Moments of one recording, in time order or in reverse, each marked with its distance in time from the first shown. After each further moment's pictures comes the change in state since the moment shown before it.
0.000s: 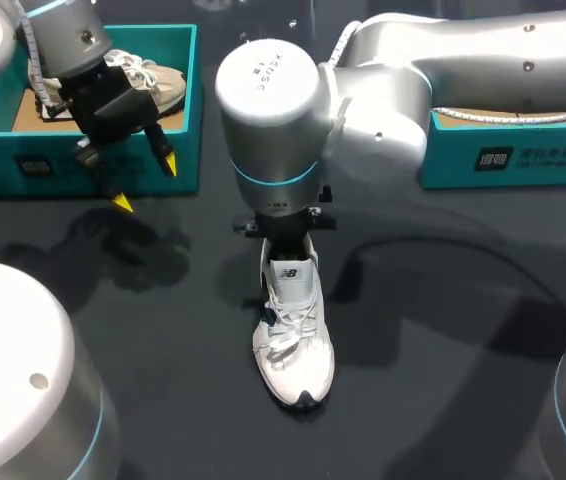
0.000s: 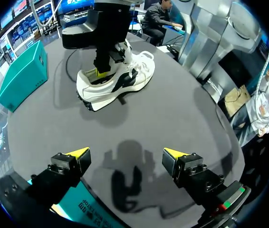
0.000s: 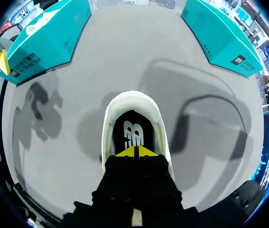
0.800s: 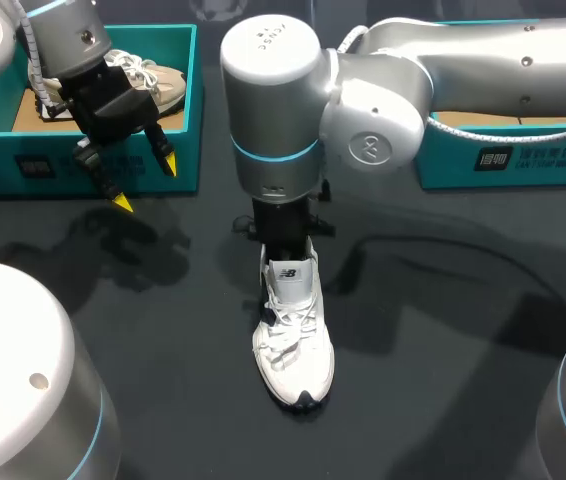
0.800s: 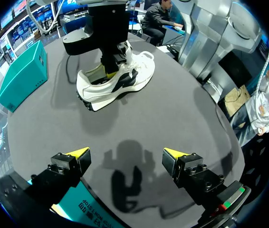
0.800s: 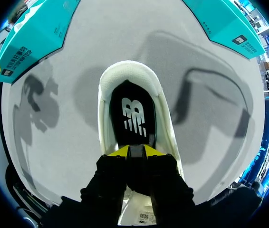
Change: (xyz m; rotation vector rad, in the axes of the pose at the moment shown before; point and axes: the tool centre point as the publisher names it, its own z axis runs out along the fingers) left arm 0.000 0.000 0.000 0.000 0.000 0.000; right arm 0.004 -0.027 -0.002 0.194 0.000 0.064
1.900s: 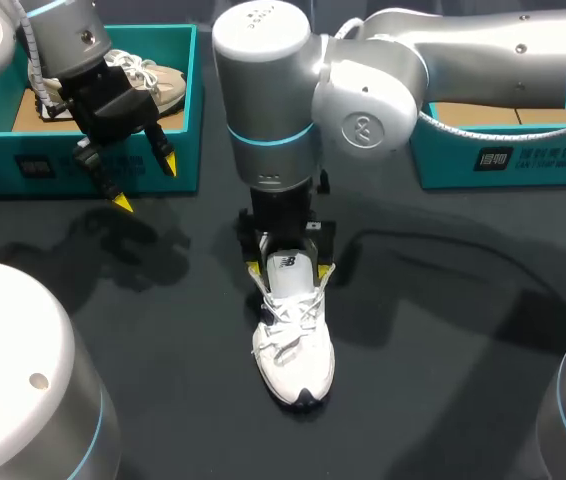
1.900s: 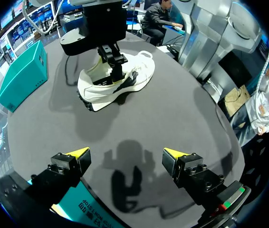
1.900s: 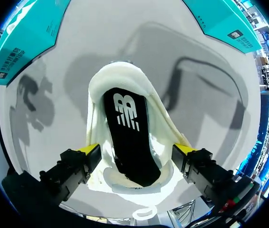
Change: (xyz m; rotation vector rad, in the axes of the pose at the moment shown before) left arm 0.000 0.000 0.000 0.000 0.000 0.000; right arm -0.005 -0.005 -0.006 0.062 -0.039 0.030
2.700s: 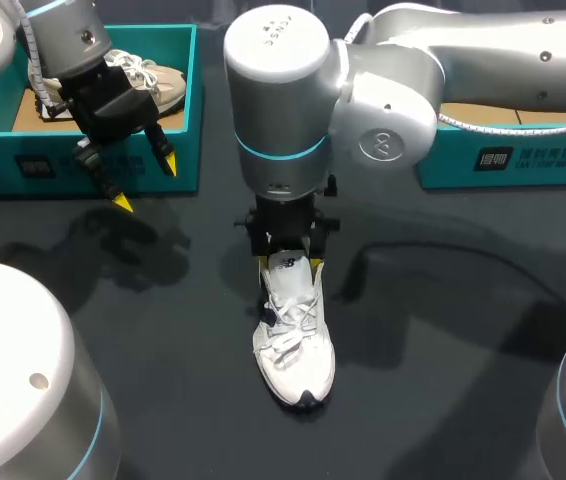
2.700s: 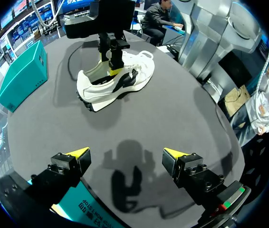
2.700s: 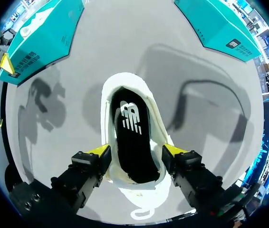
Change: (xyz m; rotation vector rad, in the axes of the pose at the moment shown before) left arm 0.000 0.000 0.000 0.000 0.000 0.000; right arm -0.001 0.001 -0.020 -0.130 0.060 -0.038
